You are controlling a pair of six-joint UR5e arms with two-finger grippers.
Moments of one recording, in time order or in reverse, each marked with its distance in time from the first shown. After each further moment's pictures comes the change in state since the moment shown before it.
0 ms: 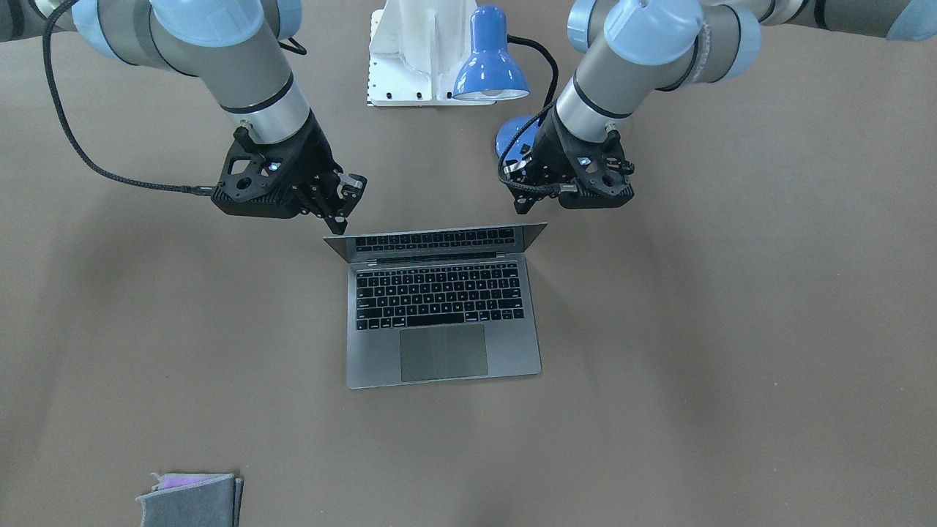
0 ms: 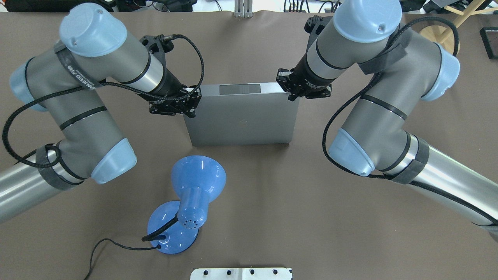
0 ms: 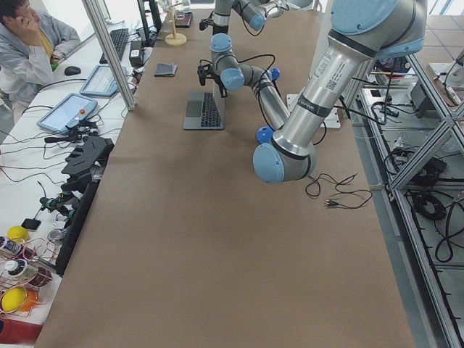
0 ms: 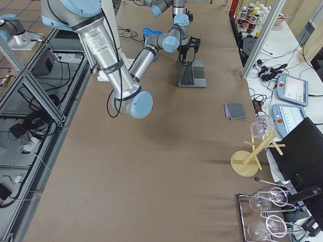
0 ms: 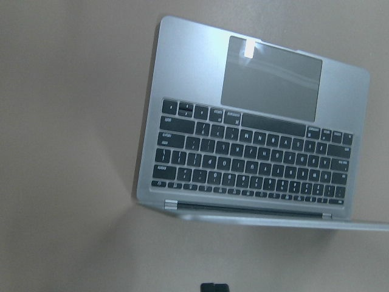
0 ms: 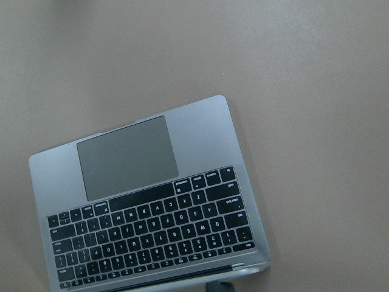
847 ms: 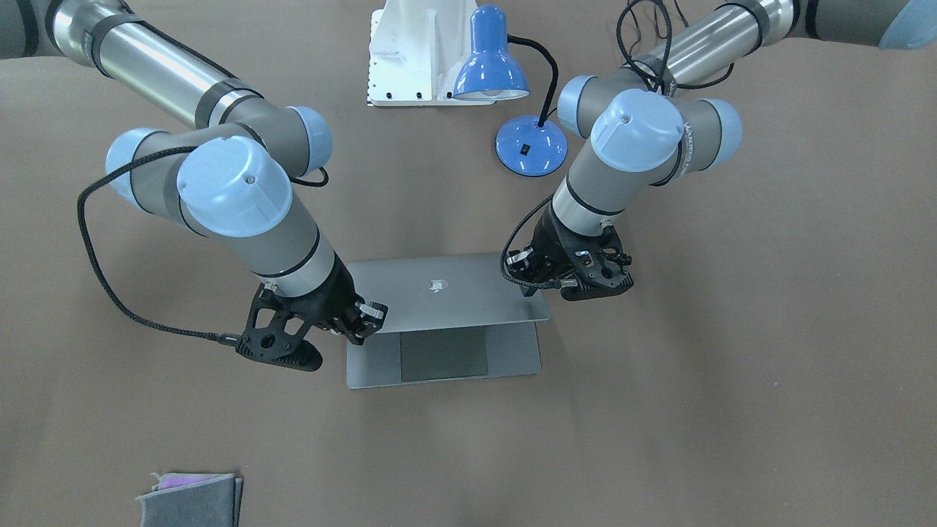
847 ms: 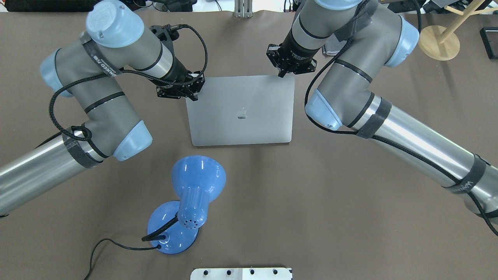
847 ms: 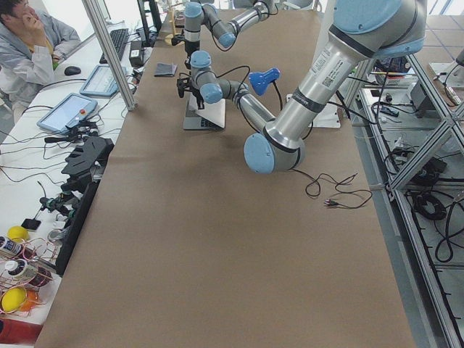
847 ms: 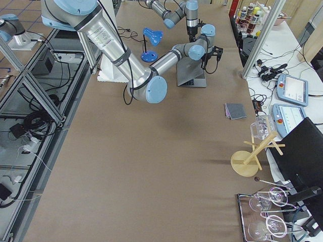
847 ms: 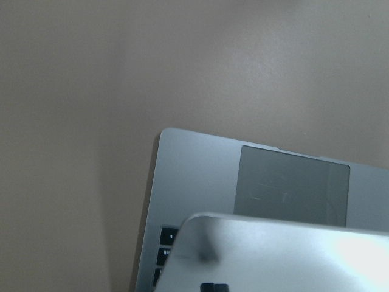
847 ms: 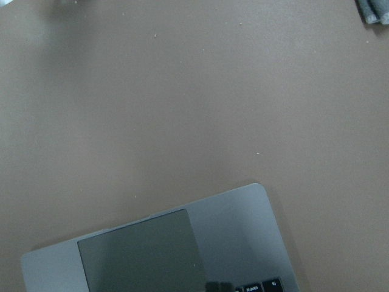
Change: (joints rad) left arm -0.020 -0.092 0.310 -0.200 0.085 0.021; right arm 0.080 0.192 -0.534 0.310 0.090 -0.015
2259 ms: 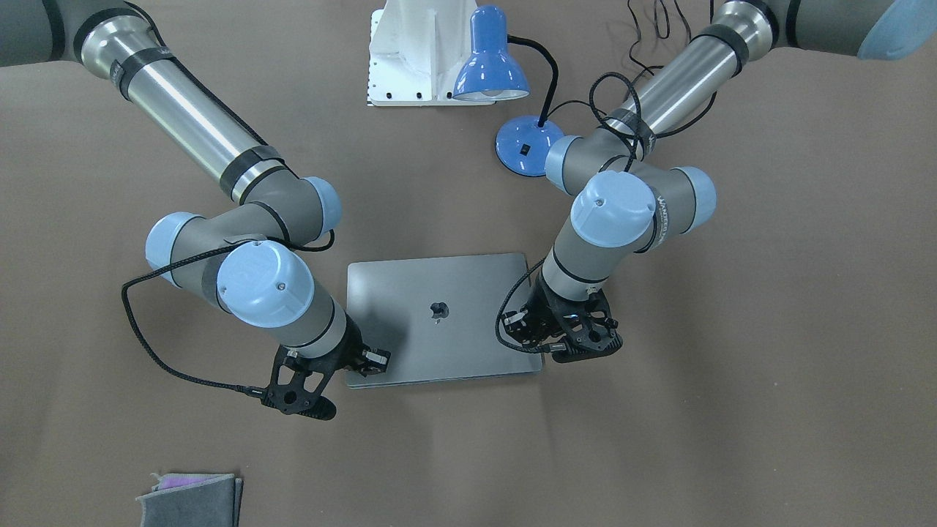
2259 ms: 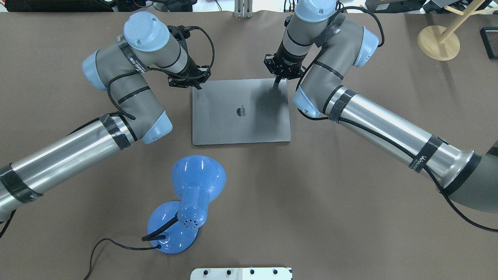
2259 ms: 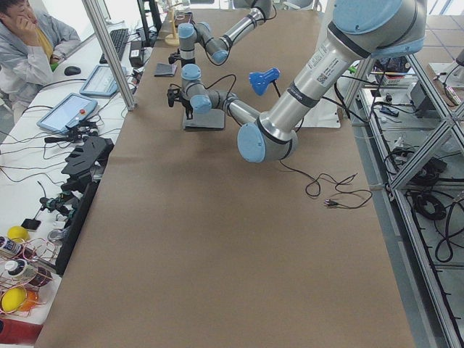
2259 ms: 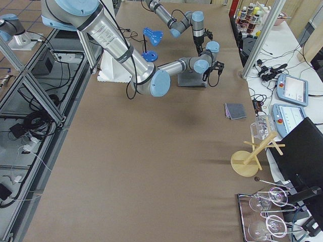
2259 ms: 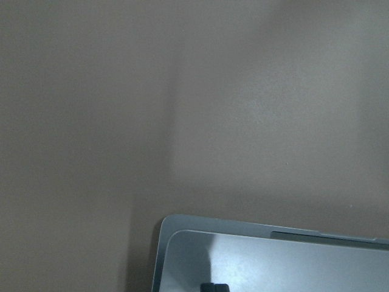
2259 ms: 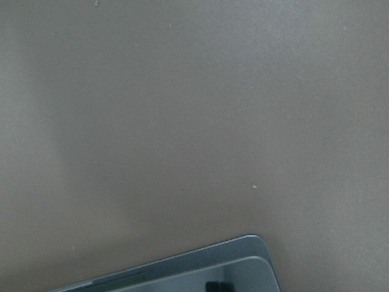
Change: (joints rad) left arm 0.003 -0.096 0.281 -0.154 0.072 0.041; right arm -0.033 0.069 -0.310 0.175 0.033 0.000
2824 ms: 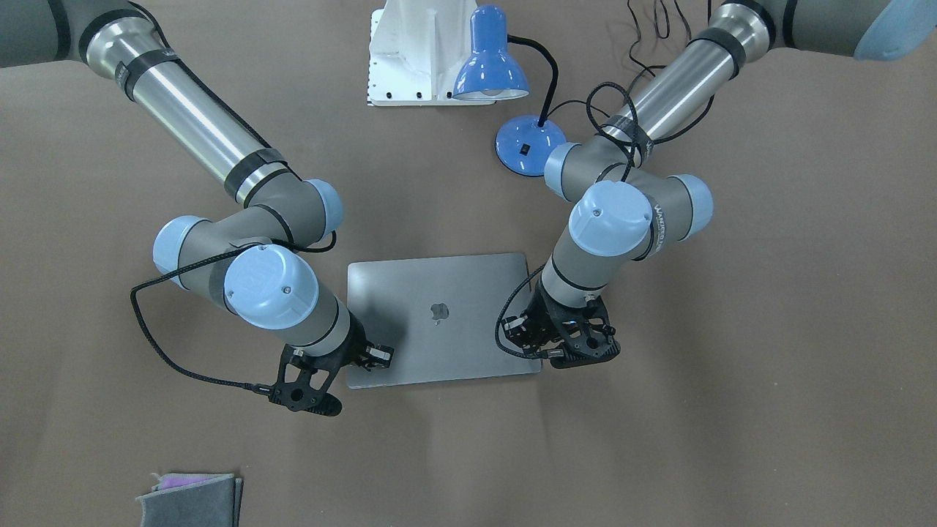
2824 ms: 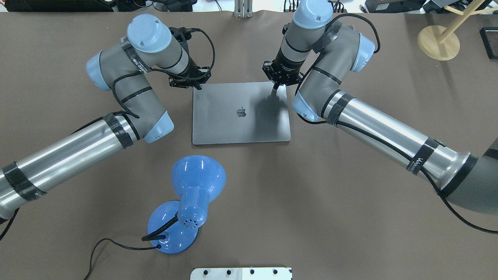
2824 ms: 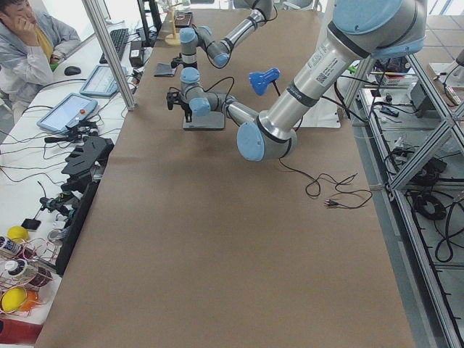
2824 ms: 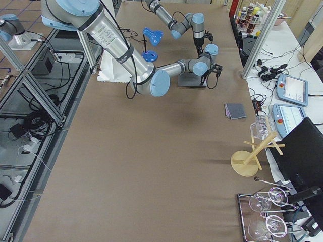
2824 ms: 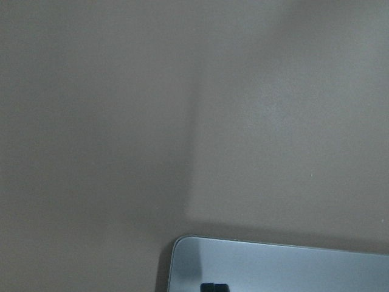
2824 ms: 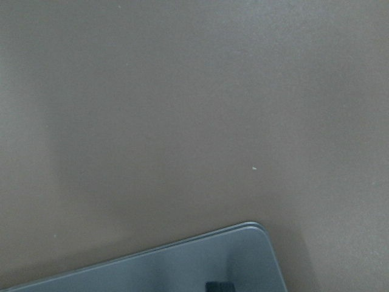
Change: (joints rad) left arm -0.003 -0.007 0.008 -0.010 -0.002 0.016; right arm 0.008 0.000 0.010 0.011 0.036 0.002
